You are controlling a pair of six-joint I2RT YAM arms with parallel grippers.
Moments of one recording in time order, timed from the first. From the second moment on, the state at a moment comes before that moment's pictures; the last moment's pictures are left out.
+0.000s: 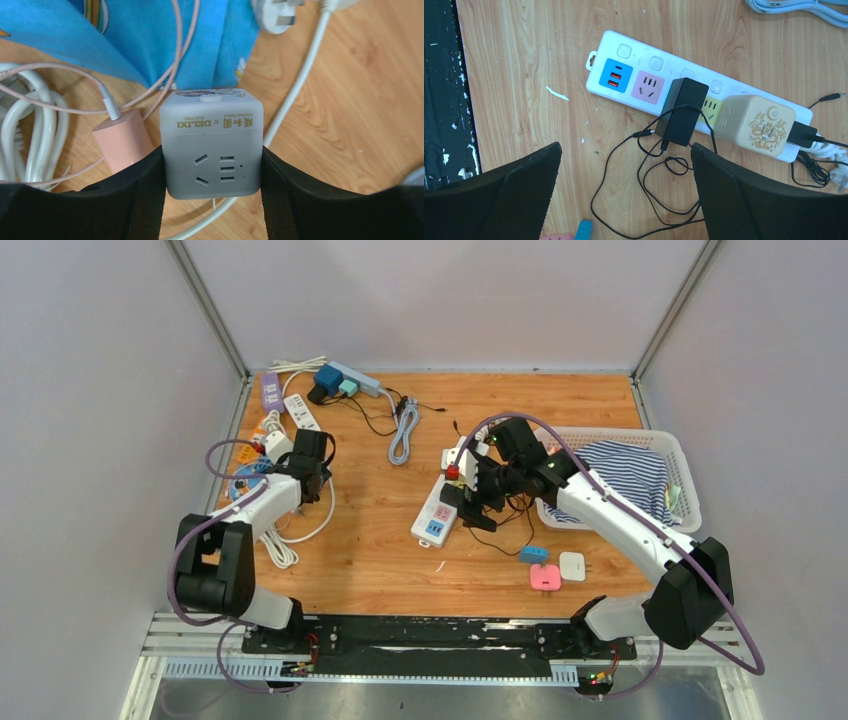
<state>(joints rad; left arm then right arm) -0.17 1.43 0.80 -0.29 -0.55 -0.90 0.62 1.34 1.13 -0.69 -0.52 -0.74</state>
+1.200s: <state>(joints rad) -0.16 1.02 0.57 -0.13 -0.08 -0.79 0.62 1.27 1.13 -0.69 -0.49 -0.73</state>
